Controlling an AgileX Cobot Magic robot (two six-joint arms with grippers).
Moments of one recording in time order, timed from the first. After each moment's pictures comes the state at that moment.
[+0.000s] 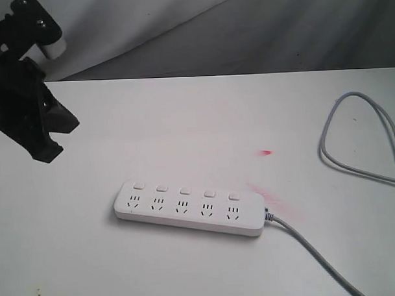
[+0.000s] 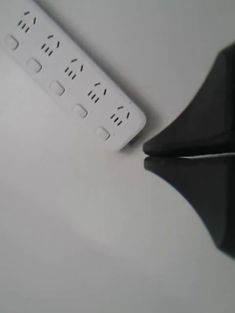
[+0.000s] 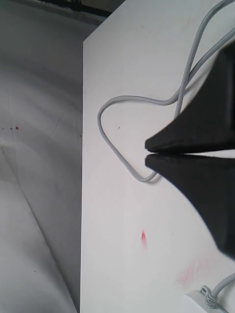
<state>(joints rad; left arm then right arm) -0.20 1.39 -1.12 -0.23 0.89 0.76 -0.01 0.00 0.00 0.01 0.26 -0.02</state>
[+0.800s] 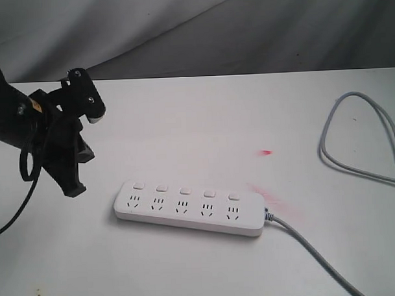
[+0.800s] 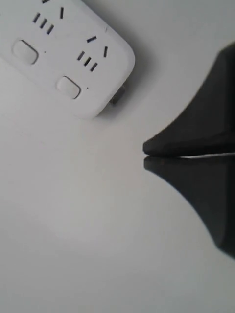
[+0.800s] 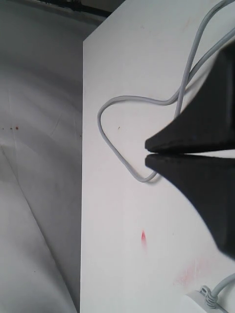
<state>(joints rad) -0.19 1.63 -0.99 -0.12 0.56 0.90 -0.01 0.00 0.00 0.01 0.26 -0.02</state>
